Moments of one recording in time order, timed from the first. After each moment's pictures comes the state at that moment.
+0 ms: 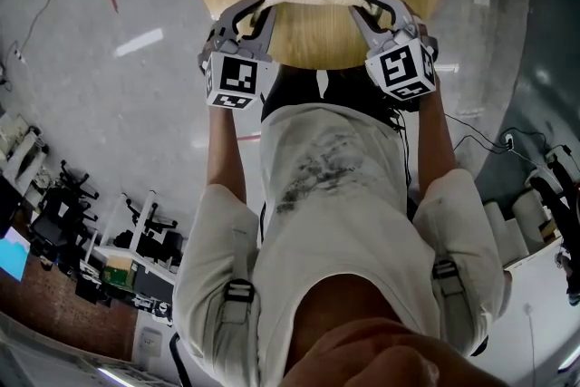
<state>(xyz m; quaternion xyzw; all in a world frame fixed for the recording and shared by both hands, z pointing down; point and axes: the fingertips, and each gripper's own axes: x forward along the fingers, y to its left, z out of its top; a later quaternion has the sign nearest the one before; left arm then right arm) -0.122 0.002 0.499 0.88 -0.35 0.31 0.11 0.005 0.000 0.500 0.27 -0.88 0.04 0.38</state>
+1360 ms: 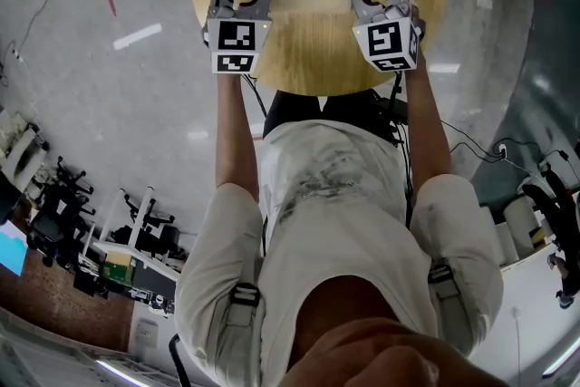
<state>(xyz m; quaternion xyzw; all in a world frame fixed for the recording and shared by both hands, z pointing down) -0.125 -0.123 0.549 0.83 -0.45 0.28 0.16 0.021 -0.123 0.544 0.38 -0.86 0.02 0.35</state>
